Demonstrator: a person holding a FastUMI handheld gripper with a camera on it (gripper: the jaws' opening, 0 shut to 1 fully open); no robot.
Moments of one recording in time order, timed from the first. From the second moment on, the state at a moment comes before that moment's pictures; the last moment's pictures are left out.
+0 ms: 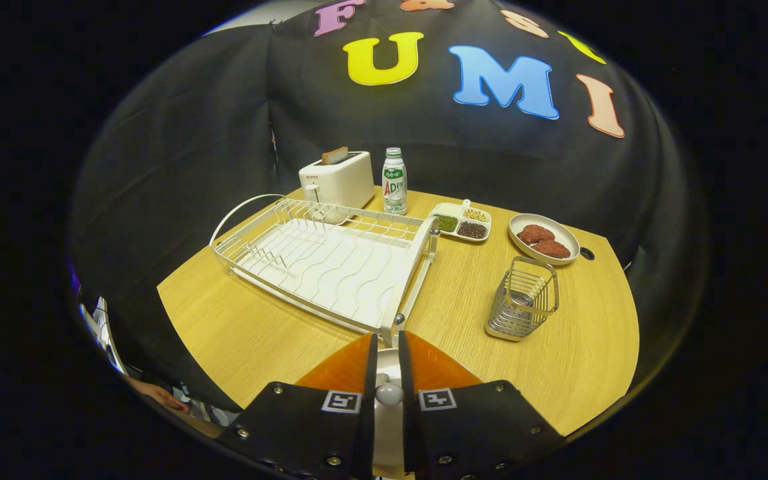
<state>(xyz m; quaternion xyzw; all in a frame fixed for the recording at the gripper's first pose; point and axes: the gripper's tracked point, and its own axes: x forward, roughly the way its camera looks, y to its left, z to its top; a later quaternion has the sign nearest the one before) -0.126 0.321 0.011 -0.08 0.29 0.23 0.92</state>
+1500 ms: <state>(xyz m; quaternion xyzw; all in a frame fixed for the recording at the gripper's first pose) -0.091 0.149 0.255 -0.01 -0.02 0.03 1.00</state>
